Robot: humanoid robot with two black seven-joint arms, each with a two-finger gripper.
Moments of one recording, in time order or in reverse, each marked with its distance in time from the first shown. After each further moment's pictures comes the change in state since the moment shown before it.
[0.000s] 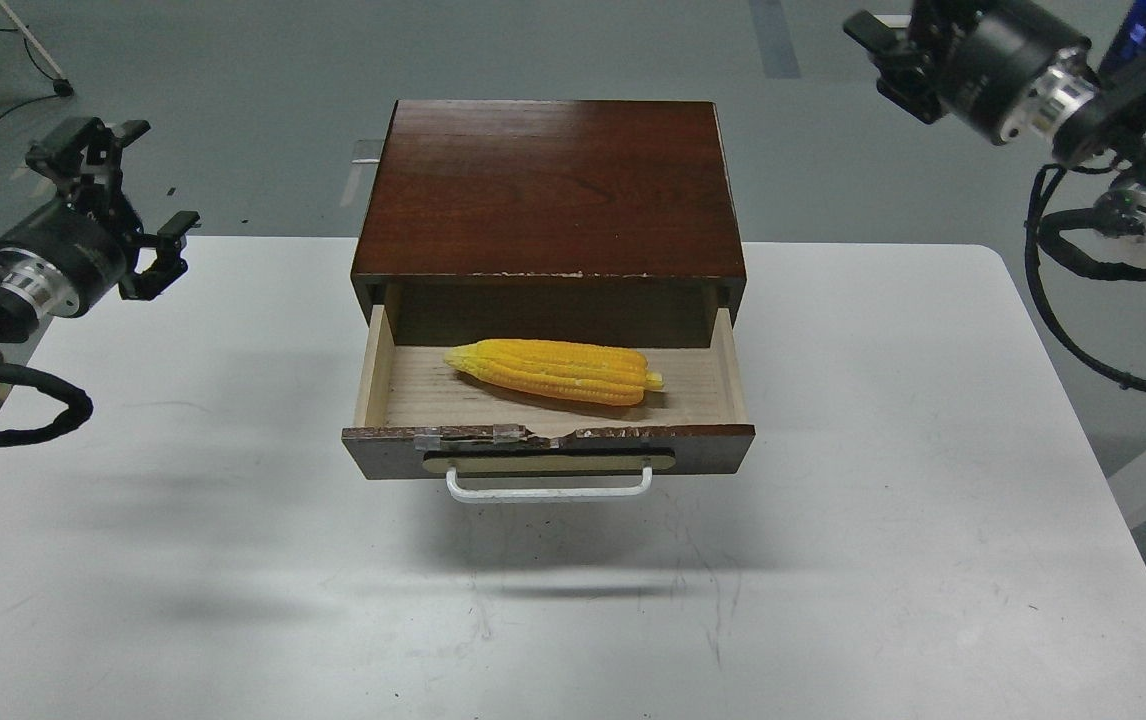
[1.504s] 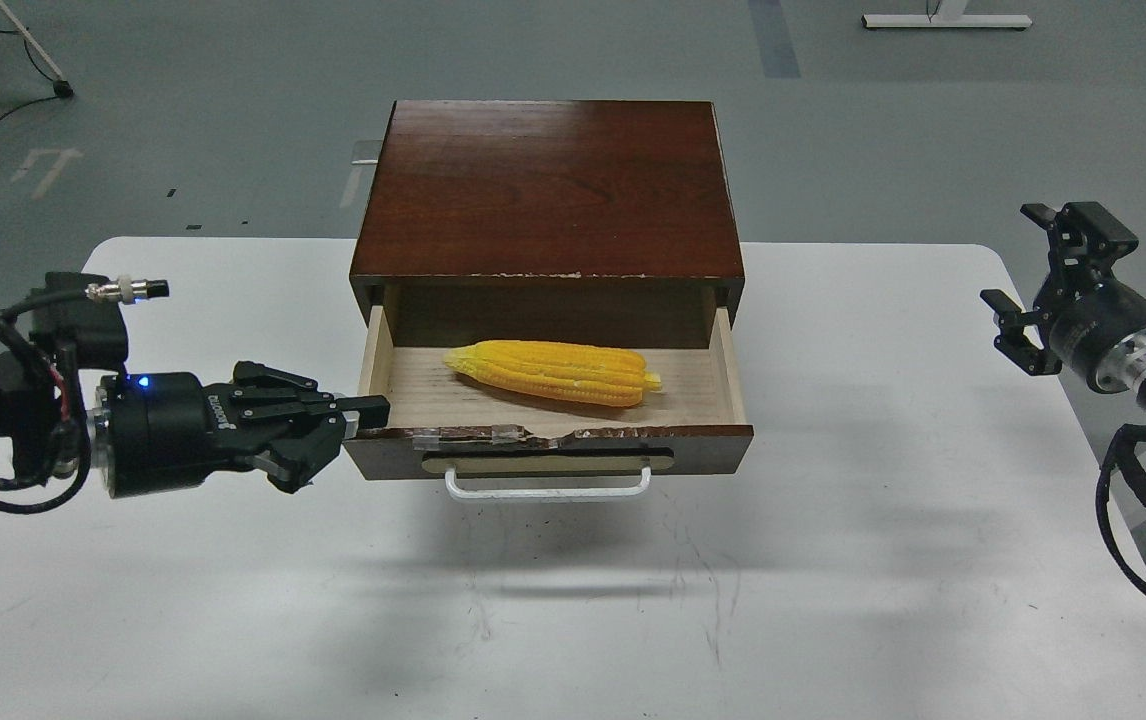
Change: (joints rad) left arm -0.001 0.436 0.205 -0.874 1.543 0.061 -0.247; right arm -0.410 -0.069 0.074 -0.084 0.119 0.008 0.011
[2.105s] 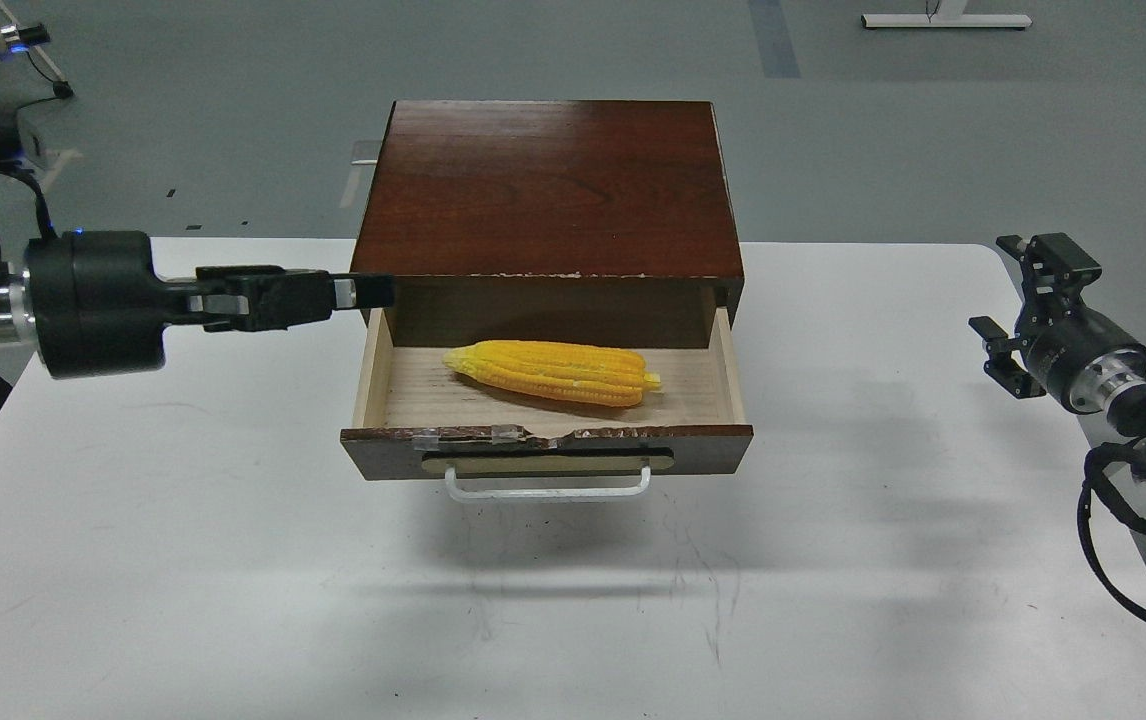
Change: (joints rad) left arm -0.131 0.026 -0.071 0.003 -0.501 -0.304 0.000; right arm -0.030 0.120 -0.008 -0.150 -0.083 -0.003 -0.001
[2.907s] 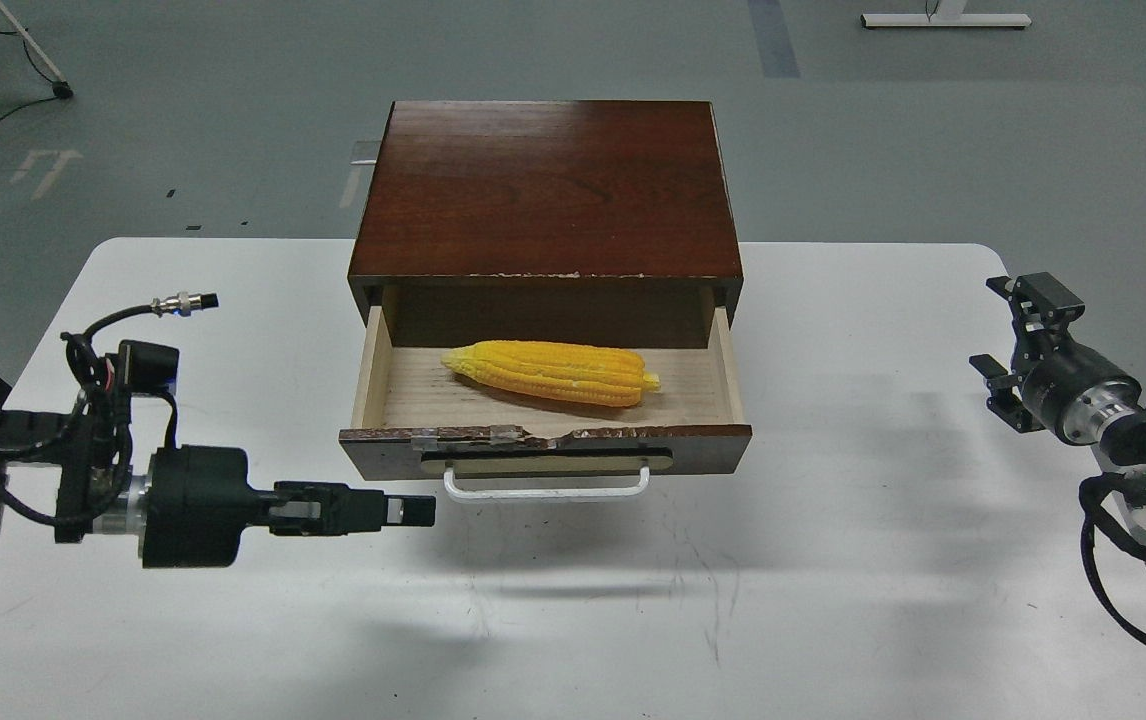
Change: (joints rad) left arm 0.212 -0.119 0.128 0.009 0.046 0.000 0.000; right arm -0.008 0.027 -0.059 -0.062 -0.021 0.001 0.000
